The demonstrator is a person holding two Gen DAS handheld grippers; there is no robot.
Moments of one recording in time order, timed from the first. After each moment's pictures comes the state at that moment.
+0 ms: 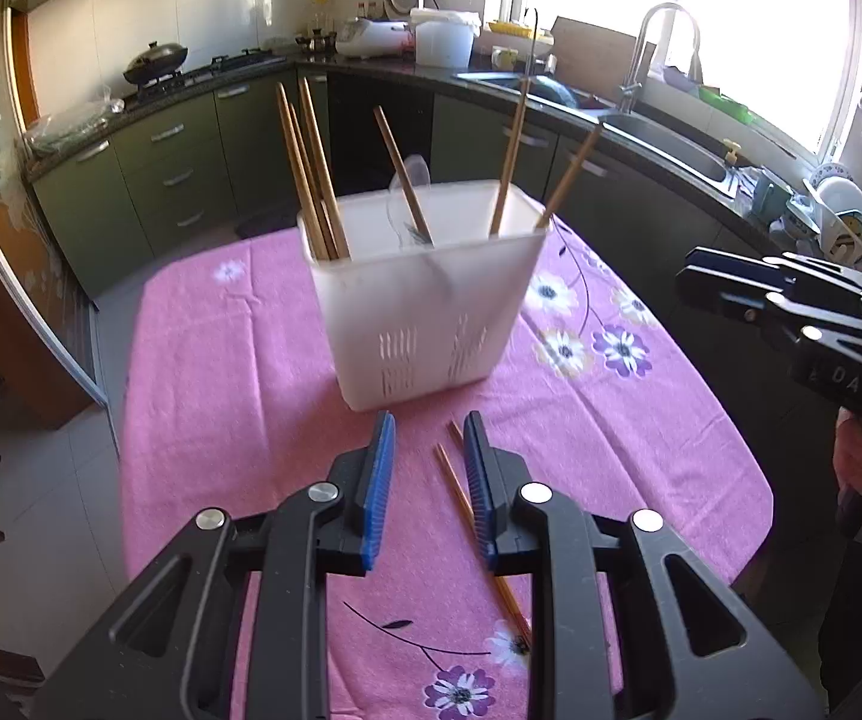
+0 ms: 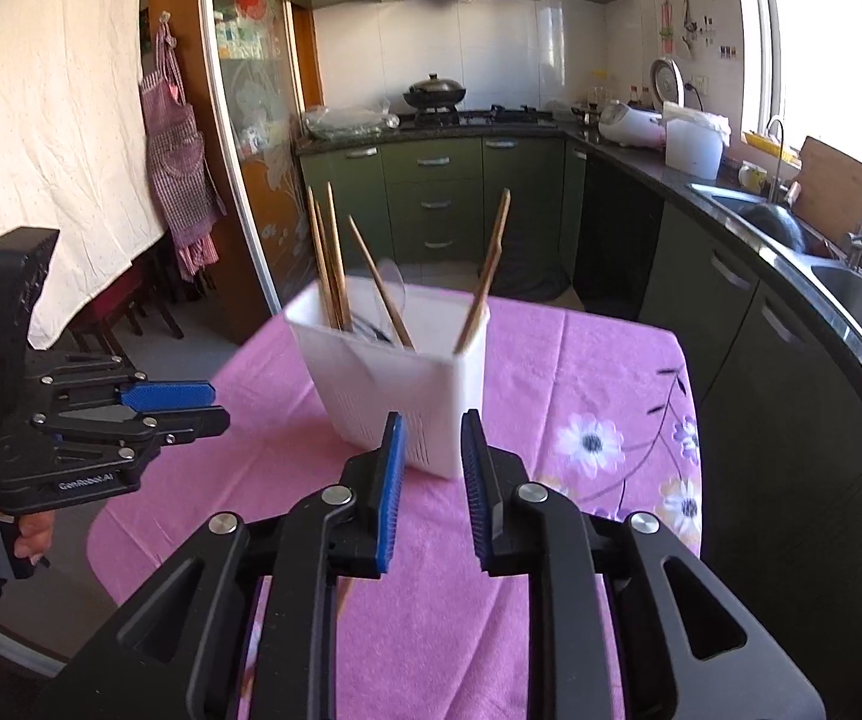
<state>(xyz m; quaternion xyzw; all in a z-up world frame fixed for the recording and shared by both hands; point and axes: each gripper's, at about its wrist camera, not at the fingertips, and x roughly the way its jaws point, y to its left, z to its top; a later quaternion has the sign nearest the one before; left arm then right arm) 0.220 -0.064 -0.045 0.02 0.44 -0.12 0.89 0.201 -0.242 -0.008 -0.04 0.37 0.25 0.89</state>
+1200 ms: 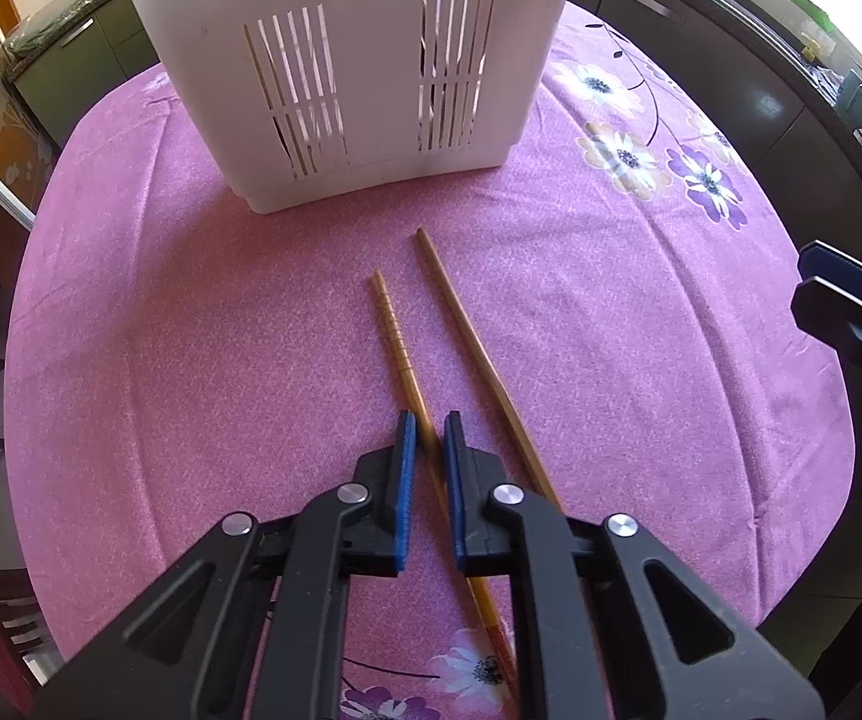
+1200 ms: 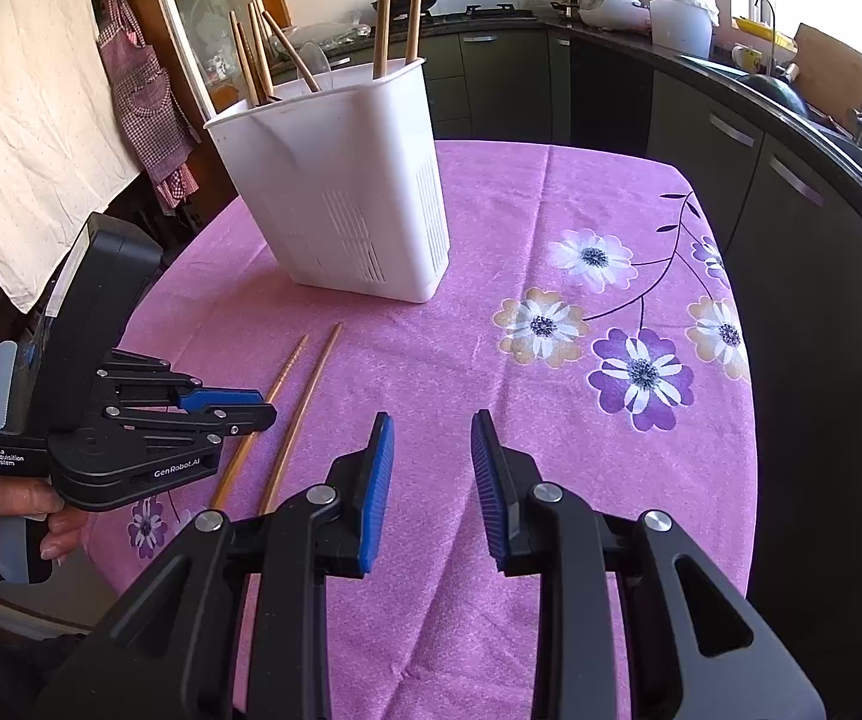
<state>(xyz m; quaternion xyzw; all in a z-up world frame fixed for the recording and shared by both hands) 0.256 -0.117 -0.174 0.04 0.59 -0.07 0.81 0.195 -0.274 -0.090 -0.02 0.45 0.24 0.86</state>
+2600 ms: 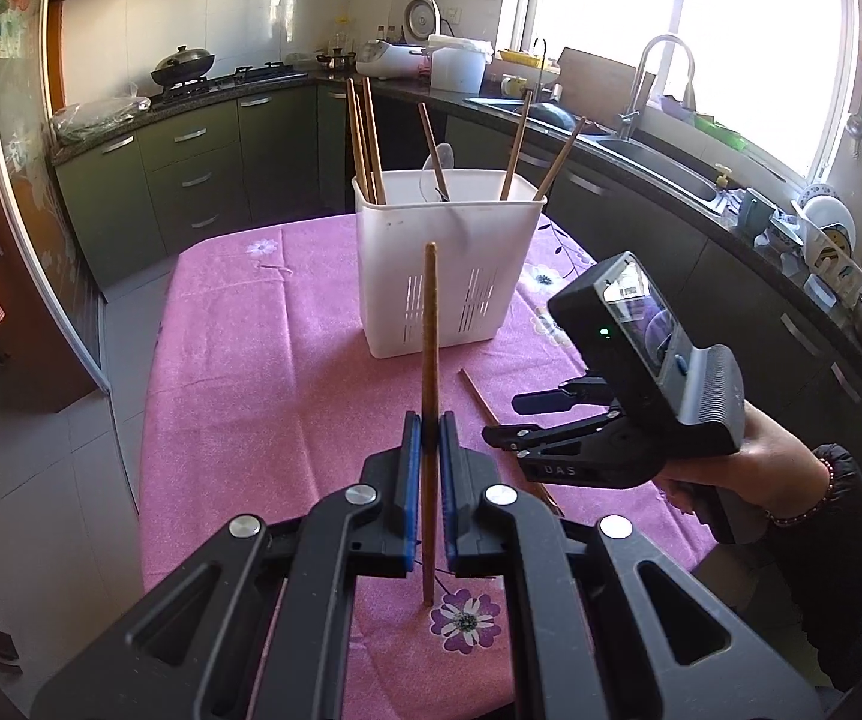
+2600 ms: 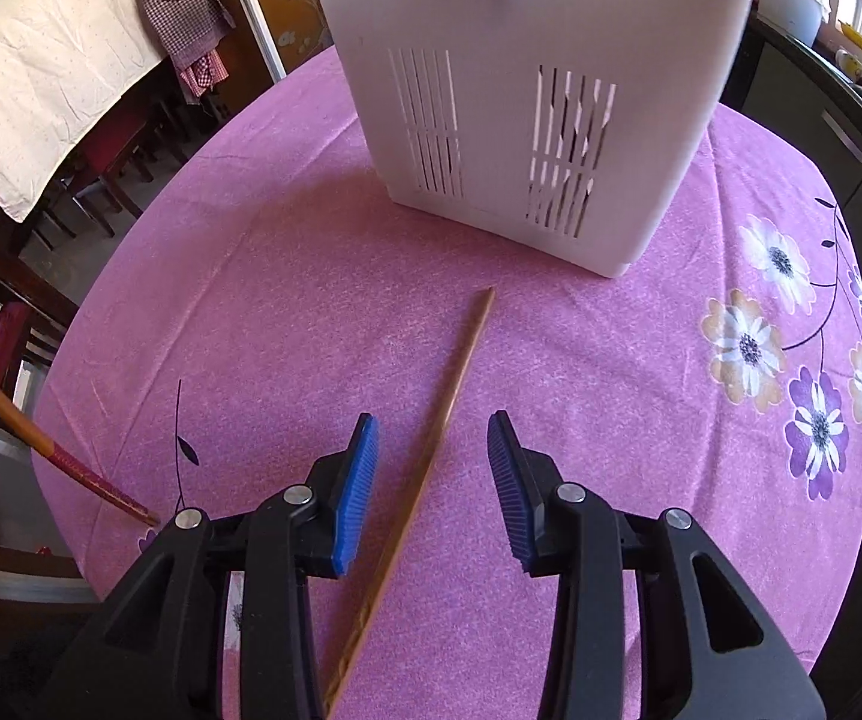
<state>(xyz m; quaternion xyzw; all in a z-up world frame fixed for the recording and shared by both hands) 0.142 -0.032 -0.040 0.00 0.39 -0.11 0.91 0.233 -0.142 -0.143 -0.11 0.54 0.27 0.79</state>
